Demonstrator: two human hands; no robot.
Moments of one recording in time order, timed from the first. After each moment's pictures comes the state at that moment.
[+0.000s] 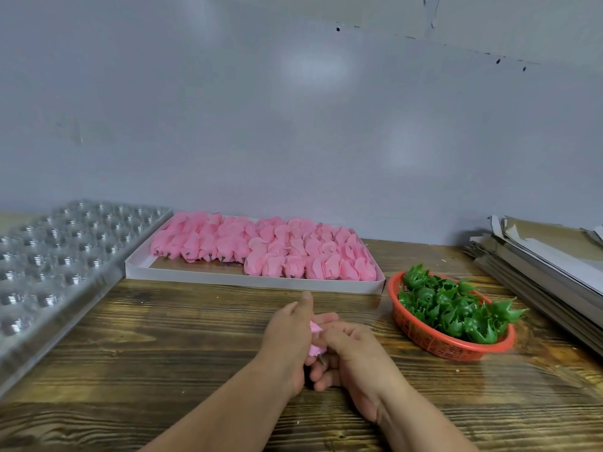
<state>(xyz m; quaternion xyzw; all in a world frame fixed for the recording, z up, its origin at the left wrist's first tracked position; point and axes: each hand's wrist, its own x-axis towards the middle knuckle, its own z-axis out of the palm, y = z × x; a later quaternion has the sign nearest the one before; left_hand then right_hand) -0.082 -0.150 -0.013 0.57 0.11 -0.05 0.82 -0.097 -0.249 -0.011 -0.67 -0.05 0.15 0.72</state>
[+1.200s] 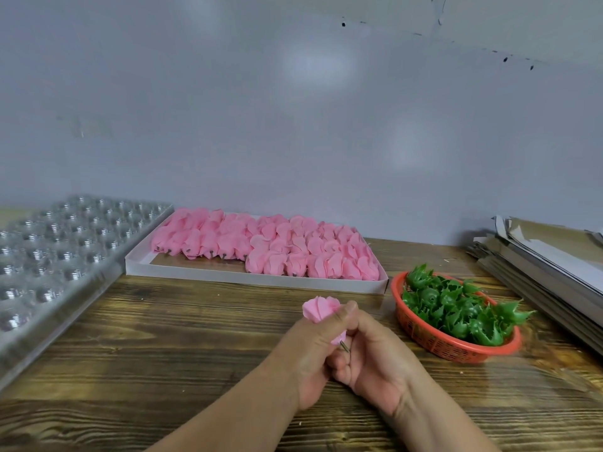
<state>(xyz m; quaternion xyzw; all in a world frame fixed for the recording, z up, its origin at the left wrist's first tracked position) -0.096 -0.159 -0.011 0.52 -0.01 -0.16 0.84 -0.086 -0.262 -0.007 -0.52 0.00 0.22 0.82</state>
